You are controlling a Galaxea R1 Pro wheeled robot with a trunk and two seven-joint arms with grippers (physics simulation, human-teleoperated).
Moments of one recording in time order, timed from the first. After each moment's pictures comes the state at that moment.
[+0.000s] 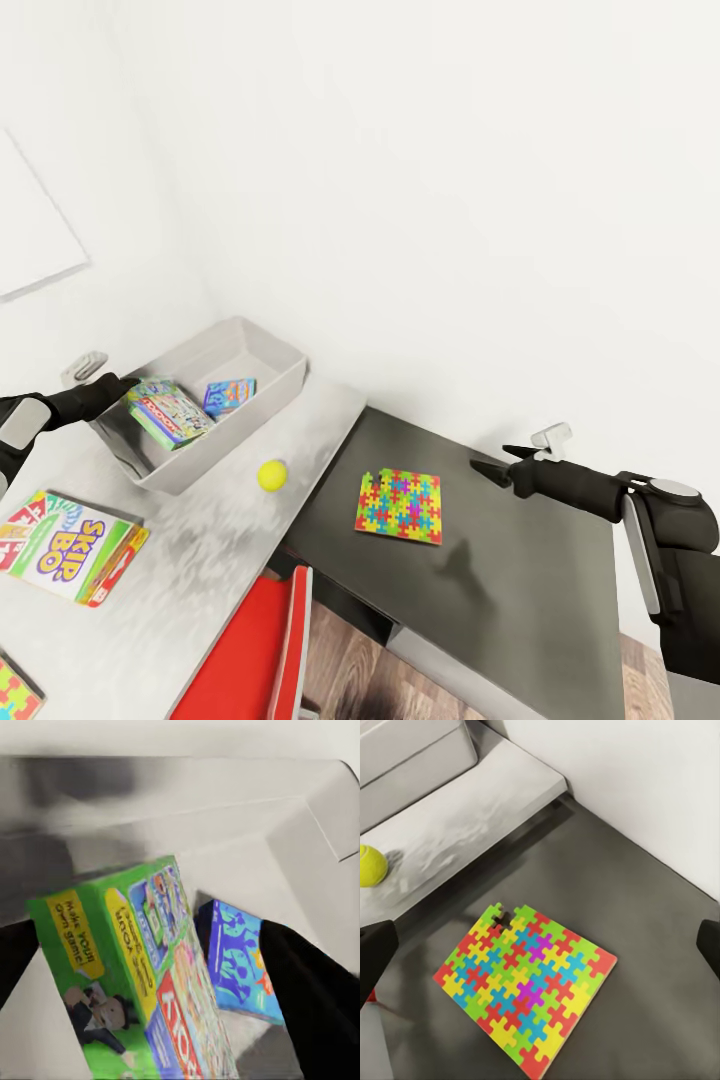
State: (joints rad) left arm -1.22 0.52 0.05 -0.35 0.65 0.49 -0.33; right arm -0.49 -0.18 -0.25 -1.62 0.08 0.78 0.98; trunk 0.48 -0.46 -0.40
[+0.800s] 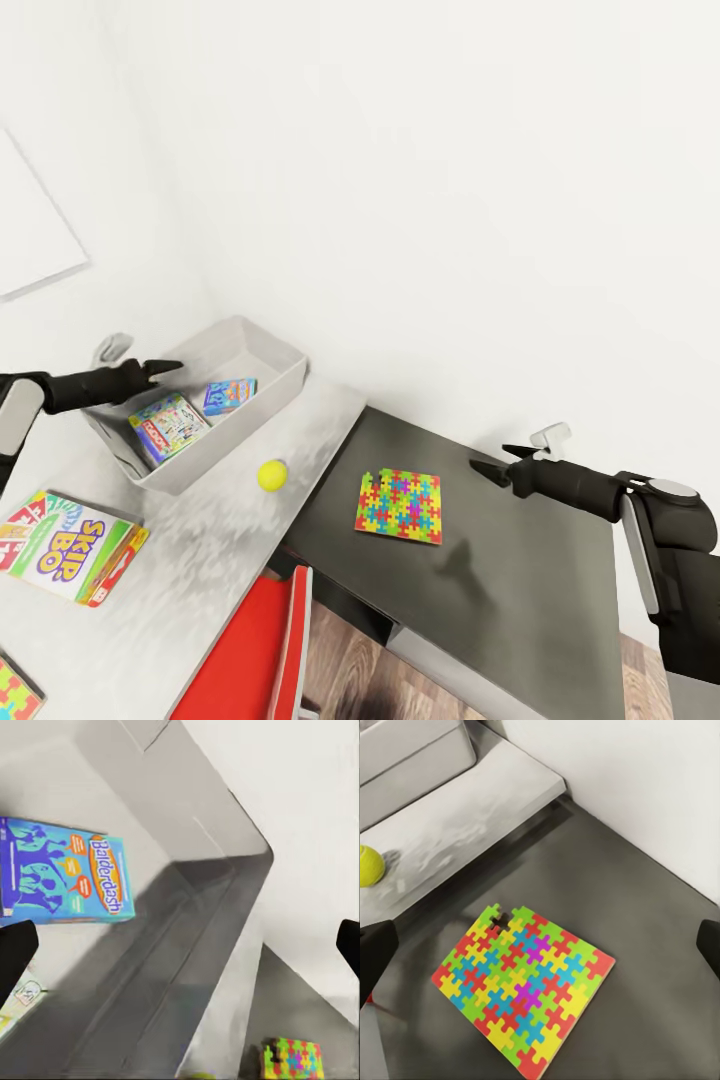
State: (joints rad) left arm -1.06 0.52 0.04 -0.83 0.64 0.91 -0.56; right arm -0.49 -0.18 -0.25 -1.61 0.08 0.77 0.97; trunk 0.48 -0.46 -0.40
